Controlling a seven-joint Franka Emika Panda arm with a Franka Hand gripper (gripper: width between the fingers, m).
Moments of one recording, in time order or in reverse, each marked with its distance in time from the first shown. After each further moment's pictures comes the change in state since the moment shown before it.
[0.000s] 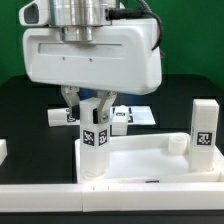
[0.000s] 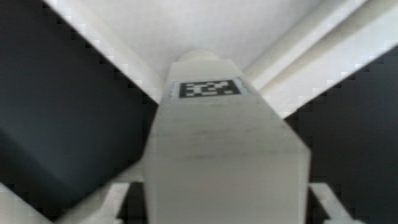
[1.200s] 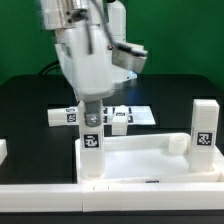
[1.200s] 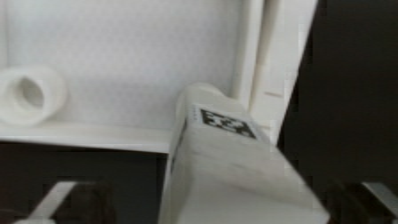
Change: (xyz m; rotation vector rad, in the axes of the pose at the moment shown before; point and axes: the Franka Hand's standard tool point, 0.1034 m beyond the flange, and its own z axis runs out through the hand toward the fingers) arm -0.010 0.004 0.000 0.050 -0.098 0.480
